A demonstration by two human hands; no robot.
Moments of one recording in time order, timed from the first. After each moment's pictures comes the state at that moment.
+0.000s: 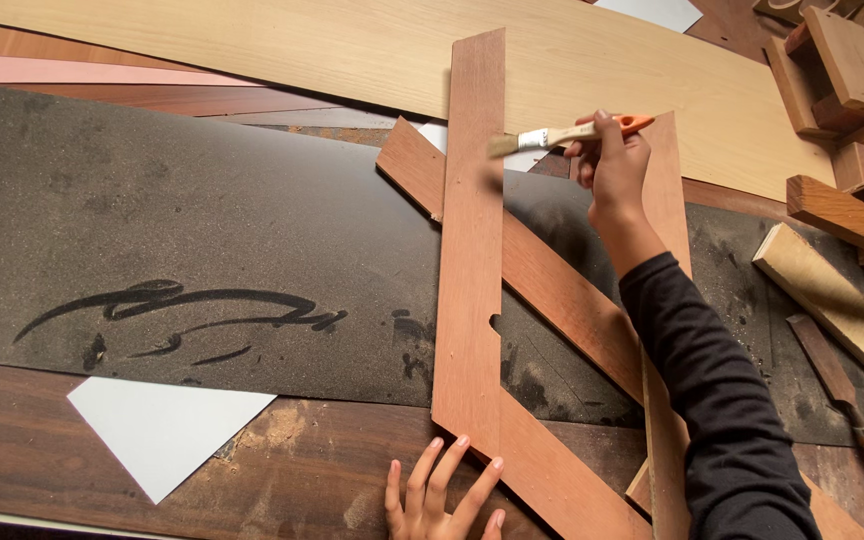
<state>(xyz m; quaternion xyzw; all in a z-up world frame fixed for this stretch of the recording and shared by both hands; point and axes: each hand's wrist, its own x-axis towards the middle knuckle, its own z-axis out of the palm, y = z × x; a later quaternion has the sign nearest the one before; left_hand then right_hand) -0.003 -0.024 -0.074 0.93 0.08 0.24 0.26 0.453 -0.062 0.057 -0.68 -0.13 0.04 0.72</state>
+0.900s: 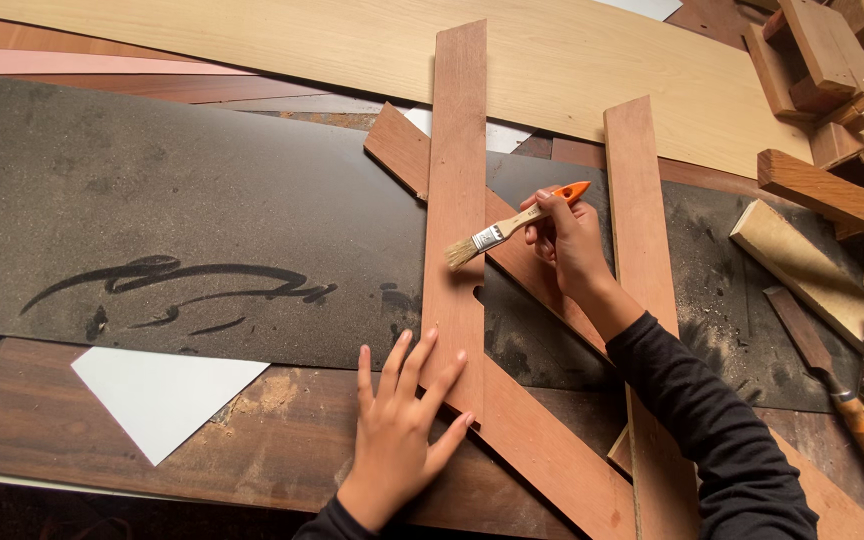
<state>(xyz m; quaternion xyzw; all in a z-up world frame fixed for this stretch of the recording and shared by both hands) 0.056 0.055 0.019 0.94 0.00 0.20 0.28 0.344 -0.092 0.041 -0.65 -0.14 0.21 0.72</state>
